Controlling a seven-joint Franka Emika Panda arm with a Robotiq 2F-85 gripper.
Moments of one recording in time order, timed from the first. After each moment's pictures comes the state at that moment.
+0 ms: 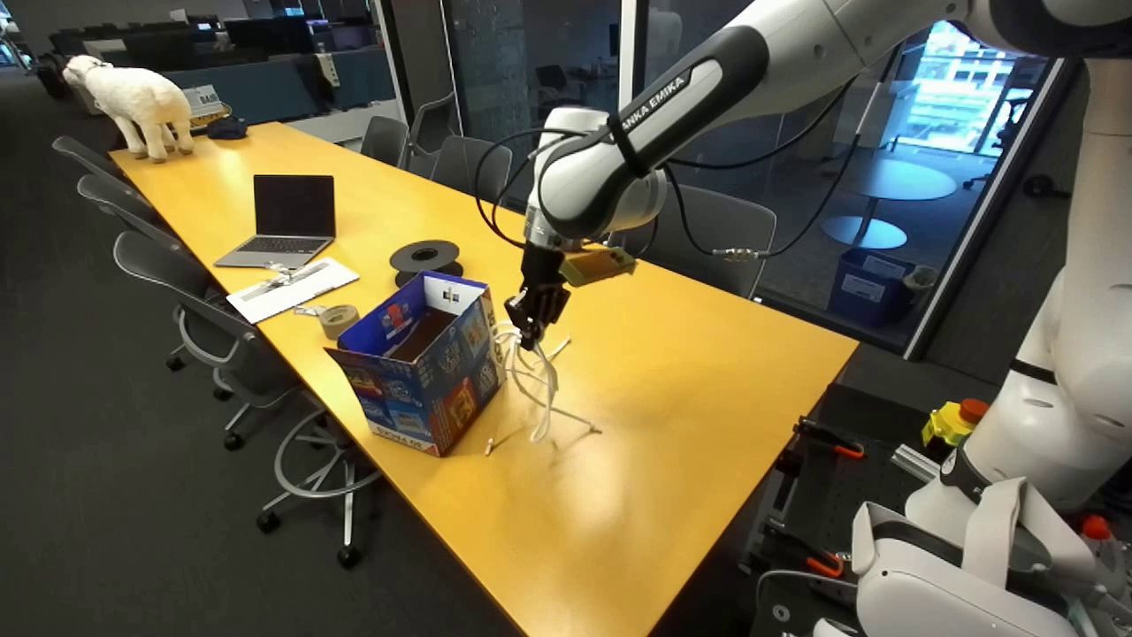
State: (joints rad) arm 0.00 0.30 0.19 -2.02 0.28 2.48 0.02
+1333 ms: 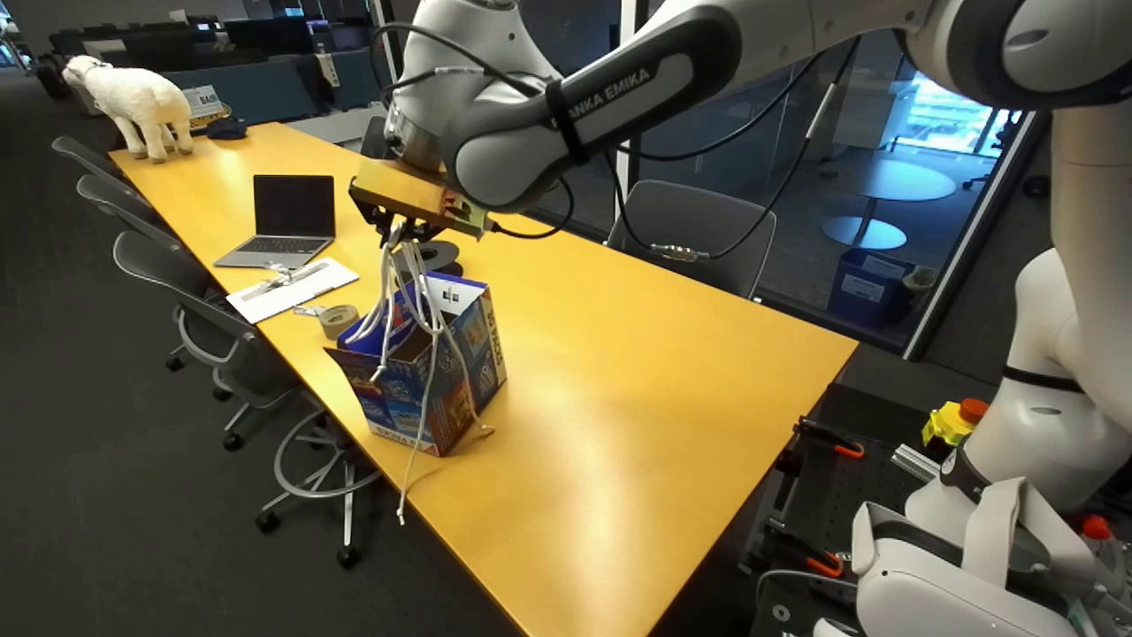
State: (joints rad) arm 0.34 0.44 -0.03 -1.55 -0.21 2.61 1.25
